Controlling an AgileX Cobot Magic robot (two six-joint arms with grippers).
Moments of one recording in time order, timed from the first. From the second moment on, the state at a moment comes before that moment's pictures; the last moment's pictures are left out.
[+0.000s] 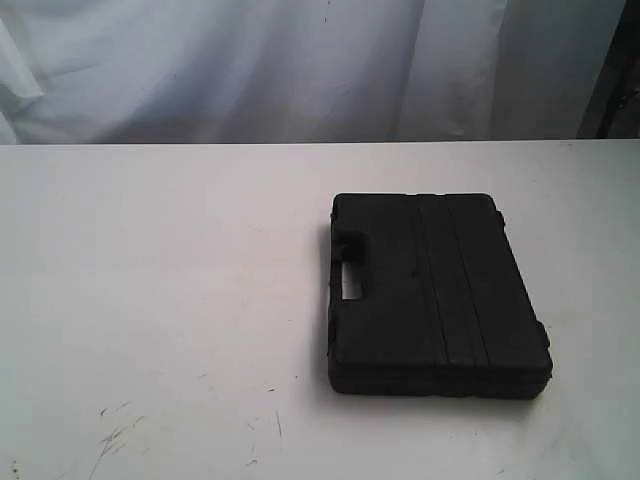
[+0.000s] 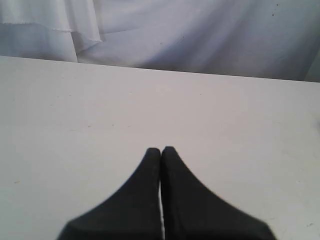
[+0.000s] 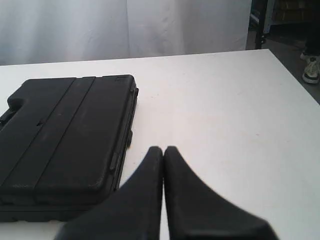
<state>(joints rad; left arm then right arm) 0.03 0.00 0.00 -0.04 0.32 -0.03 0.10 0.01 0.00 0.05 0.34 -0.01</state>
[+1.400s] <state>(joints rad) 0.03 0.00 0.00 -0.04 0.32 -0.03 0.10 0.01 -0.20 0.19 -0.38 0.00</state>
